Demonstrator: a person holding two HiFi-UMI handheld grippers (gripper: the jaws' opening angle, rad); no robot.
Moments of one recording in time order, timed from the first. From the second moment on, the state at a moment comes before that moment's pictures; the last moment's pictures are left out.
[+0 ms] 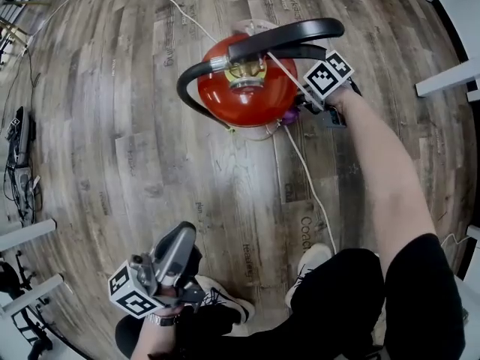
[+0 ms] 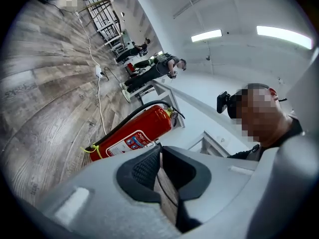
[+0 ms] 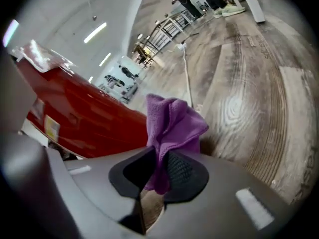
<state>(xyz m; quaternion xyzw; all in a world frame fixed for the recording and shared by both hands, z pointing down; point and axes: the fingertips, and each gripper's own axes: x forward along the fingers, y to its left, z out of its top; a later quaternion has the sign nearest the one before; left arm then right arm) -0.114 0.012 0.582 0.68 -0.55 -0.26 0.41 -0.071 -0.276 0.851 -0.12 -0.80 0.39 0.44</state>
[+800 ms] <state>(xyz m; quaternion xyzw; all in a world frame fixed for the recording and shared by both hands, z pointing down) -0.088 -0.010 0.580 0.72 -0.50 -0.27 0.40 -0.065 -0.270 0.761 -0.11 -0.91 0.28 0.29</state>
